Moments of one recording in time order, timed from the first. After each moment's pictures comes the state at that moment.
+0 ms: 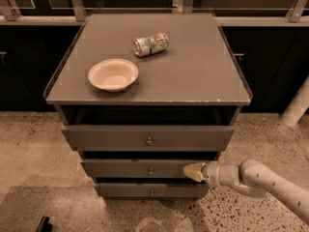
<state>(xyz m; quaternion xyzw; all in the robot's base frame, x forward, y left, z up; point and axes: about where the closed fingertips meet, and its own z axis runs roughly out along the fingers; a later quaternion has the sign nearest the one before) 0.559 -0.169 0.421 -0.29 0.81 0.35 0.38</state>
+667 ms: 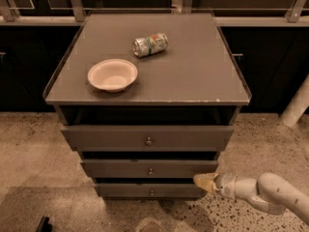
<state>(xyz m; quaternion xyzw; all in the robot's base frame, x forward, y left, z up) 0.511 -0.202 0.439 -0.23 0.81 0.38 0.37</state>
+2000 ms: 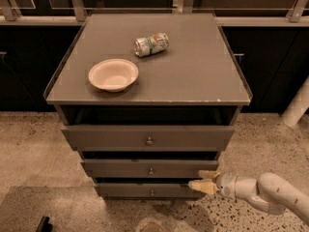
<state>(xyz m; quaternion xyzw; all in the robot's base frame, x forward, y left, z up) 0.509 -0.203 0.439 -0.23 0.81 0.38 0.37</state>
